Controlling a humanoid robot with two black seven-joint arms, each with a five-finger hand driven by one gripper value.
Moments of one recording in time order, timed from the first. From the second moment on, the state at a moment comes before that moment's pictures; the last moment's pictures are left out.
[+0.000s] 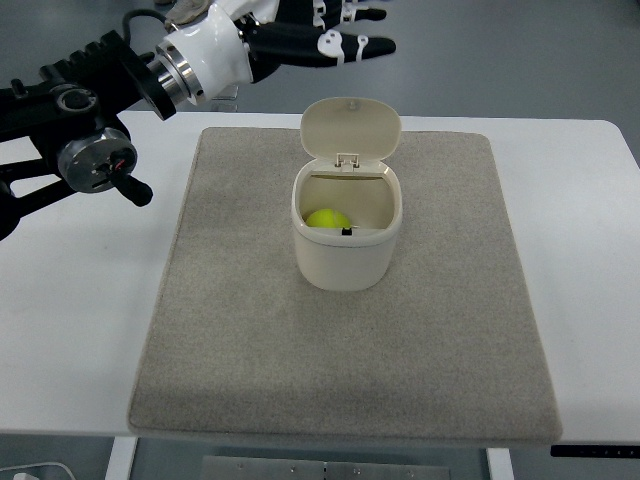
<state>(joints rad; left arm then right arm) -1.27 0.67 -0.31 -1.54 0.13 0.18 -0.29 0.03 0.00 -0.10 0.23 -0.01 -0.15 0.37</state>
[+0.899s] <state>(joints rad) -0.89 0.45 -0.77 -0.84 0.05 -0.21 -0.42 0.03 0.00 -0.10 0.23 -0.01 -0.15 0.37</state>
